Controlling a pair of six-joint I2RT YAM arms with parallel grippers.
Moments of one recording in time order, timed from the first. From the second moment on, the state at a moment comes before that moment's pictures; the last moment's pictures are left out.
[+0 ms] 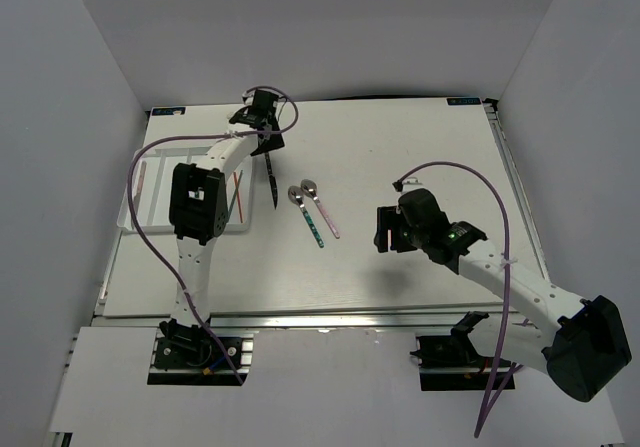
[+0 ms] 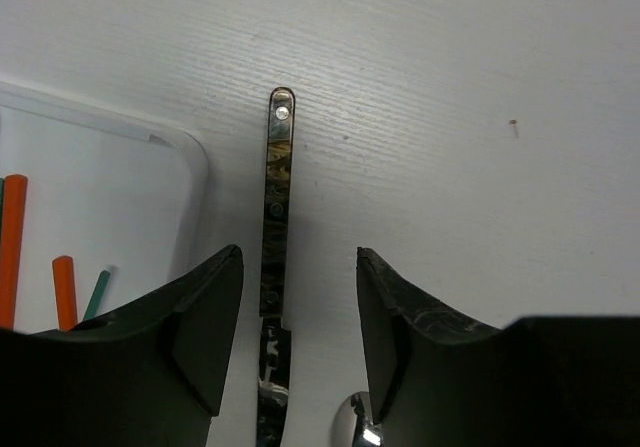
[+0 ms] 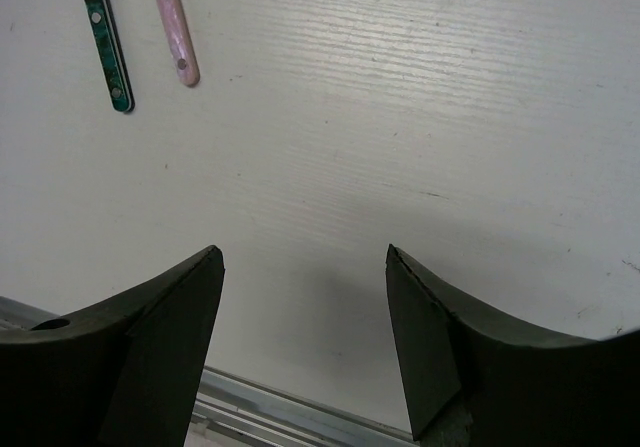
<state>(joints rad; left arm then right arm) -0.30 2.29 2.00 -0.60 -0.29 -0.50 0.65 1.09 0.73 -0.45 0.10 0.40</state>
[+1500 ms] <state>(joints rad) -0.32 2.23 2.08 -0.67 -0.11 -0.11 0.65 1.00 0.73 -0.45 0.04 0.35</state>
